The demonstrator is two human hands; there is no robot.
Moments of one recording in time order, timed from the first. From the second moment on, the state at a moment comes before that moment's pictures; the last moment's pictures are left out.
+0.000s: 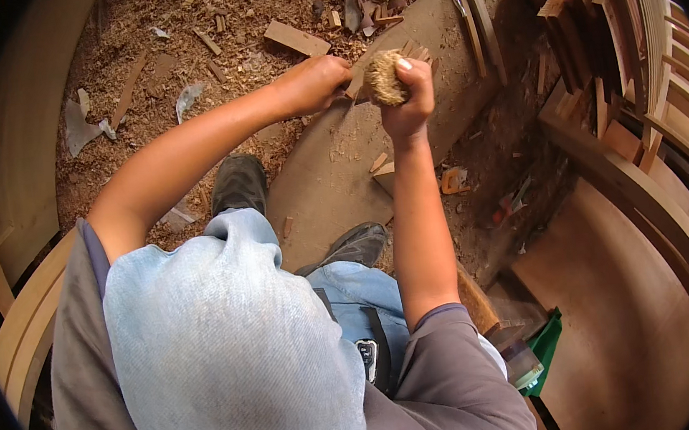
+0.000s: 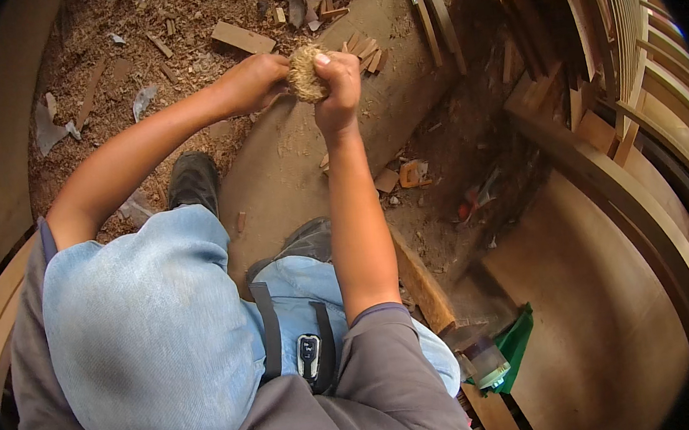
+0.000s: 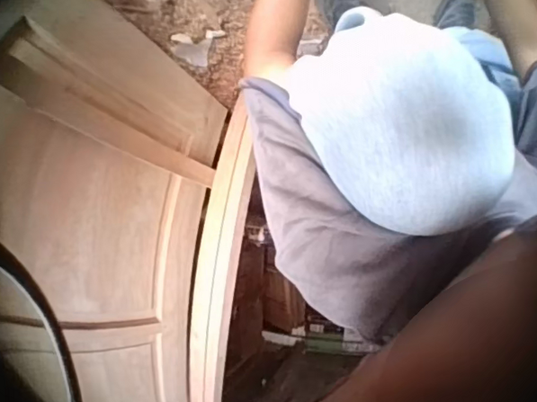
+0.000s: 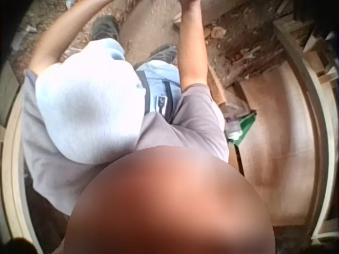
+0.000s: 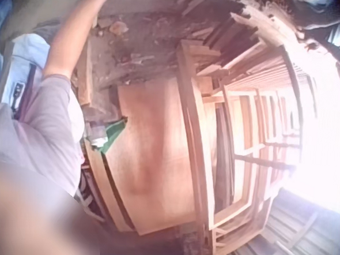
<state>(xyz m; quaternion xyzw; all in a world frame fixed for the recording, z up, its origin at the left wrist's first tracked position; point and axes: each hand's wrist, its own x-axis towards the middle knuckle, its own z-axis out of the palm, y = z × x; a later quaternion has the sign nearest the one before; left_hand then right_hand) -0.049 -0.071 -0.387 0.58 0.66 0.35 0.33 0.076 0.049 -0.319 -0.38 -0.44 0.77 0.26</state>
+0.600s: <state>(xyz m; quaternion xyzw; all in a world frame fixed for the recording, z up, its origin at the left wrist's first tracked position) -0.050 -0.073 -0.383 0.57 0.67 0.33 0.35 0.084 0.058 -0.354 -0.29 -0.64 0.64 0.30</state>
